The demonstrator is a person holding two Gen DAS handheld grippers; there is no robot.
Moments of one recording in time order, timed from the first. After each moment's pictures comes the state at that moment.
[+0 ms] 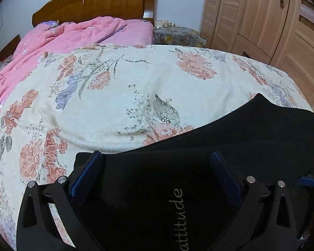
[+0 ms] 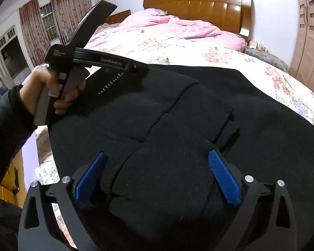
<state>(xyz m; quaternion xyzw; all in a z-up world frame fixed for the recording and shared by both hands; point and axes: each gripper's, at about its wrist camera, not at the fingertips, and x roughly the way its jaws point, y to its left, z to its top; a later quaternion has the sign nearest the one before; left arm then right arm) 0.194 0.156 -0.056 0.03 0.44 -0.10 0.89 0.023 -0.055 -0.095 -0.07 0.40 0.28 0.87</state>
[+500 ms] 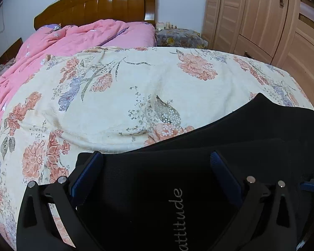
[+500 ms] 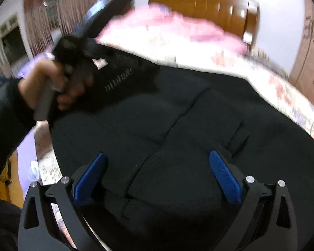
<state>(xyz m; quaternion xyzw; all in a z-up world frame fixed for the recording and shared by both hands) 0.191 0.152 -0.054 0.04 0.43 -0.09 0.90 0.009 -0.038 -0.094 -0.10 0.38 0.27 0.88</state>
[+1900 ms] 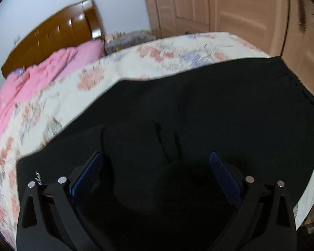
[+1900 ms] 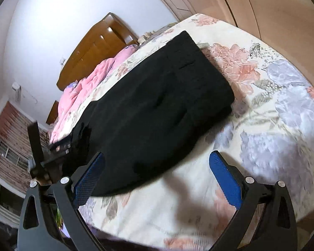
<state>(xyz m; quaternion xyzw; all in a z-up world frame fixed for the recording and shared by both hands) 0.102 -0.027 -0.052 0.17 0.40 -0.18 0.88 -0.118 -0.343 -0.108 0.33 0.36 0.05 0.87</state>
